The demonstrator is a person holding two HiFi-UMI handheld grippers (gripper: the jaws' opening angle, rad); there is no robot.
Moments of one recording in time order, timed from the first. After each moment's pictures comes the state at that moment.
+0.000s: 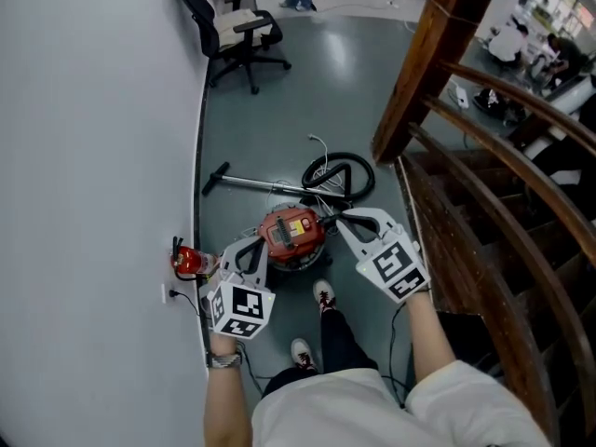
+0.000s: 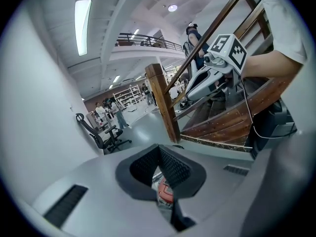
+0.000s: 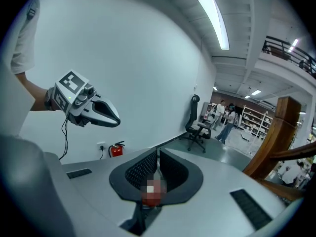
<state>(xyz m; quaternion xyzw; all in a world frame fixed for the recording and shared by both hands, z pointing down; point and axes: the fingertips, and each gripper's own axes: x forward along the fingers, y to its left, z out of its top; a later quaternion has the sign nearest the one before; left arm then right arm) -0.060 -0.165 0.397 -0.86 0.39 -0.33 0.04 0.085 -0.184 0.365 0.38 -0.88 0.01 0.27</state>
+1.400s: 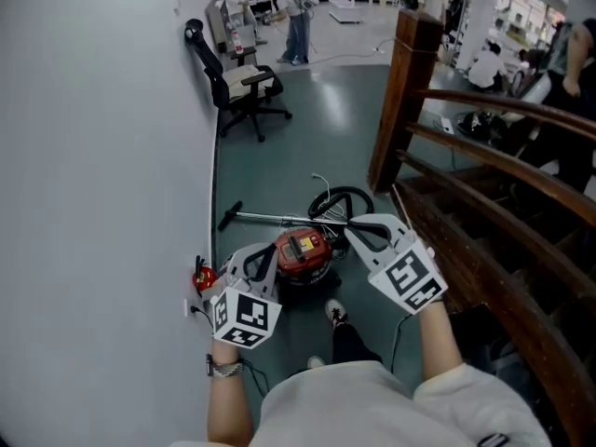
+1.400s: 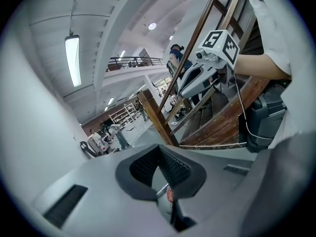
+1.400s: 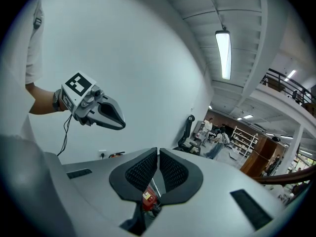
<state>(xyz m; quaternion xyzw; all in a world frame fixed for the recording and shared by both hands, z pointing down) -0.081 -0.039 0.261 -0.88 0.35 -0.29 0.16 0.048 -0.038 0.218 0.41 -0.87 -0.09 0.25</state>
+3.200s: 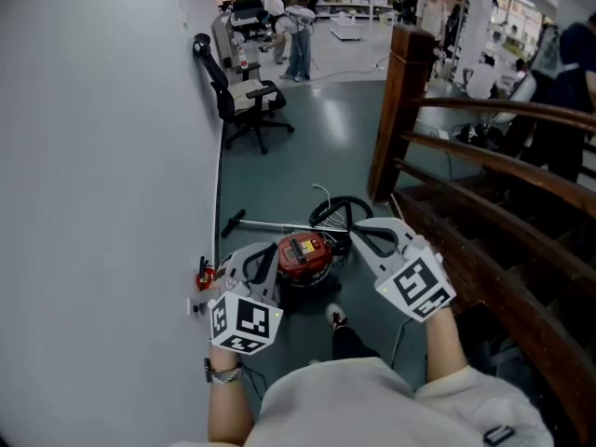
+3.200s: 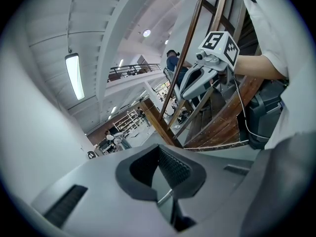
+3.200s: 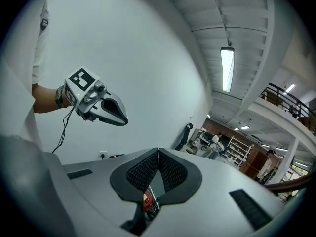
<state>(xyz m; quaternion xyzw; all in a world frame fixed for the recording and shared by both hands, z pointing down) -0.088 0.027 0.209 -0.87 0.36 -0.27 0.21 0.040 0.035 0.176 0.41 -0.87 -0.14 0.24</state>
